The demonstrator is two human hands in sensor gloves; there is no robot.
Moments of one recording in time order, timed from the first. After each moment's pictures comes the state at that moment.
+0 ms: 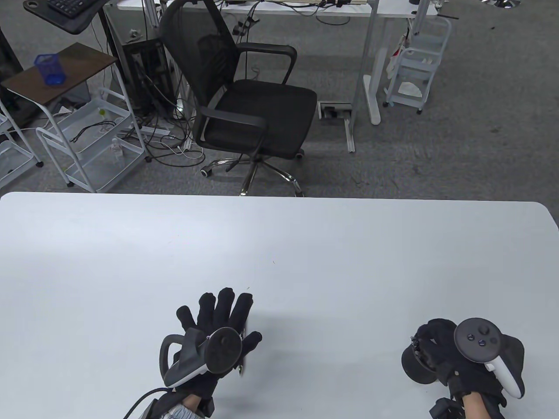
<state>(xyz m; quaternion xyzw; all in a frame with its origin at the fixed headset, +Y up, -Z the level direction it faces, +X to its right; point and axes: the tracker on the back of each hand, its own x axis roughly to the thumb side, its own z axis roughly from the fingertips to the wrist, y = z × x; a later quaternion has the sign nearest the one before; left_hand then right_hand) -0.148 -0.677 -0.236 -0.04 -0.15 0.07 0.98 0.309 -0.687 -0.236 -0.05 0.07 0.95 0.29</state>
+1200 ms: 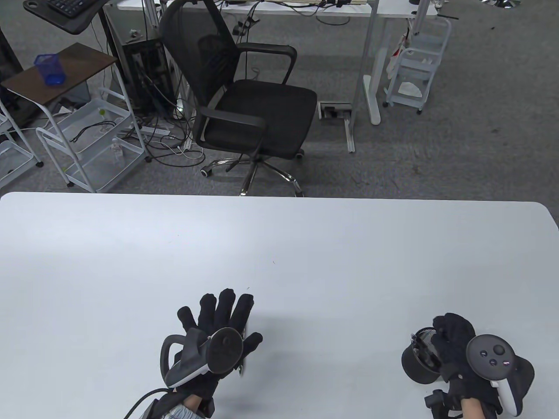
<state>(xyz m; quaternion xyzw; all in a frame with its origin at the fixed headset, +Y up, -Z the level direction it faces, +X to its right) -0.147 -0.680 -0.237 -0.05 -0.15 0.07 0.98 0.323 -0.708 -0.230 -0.09 -0.06 0.95 0.30</state>
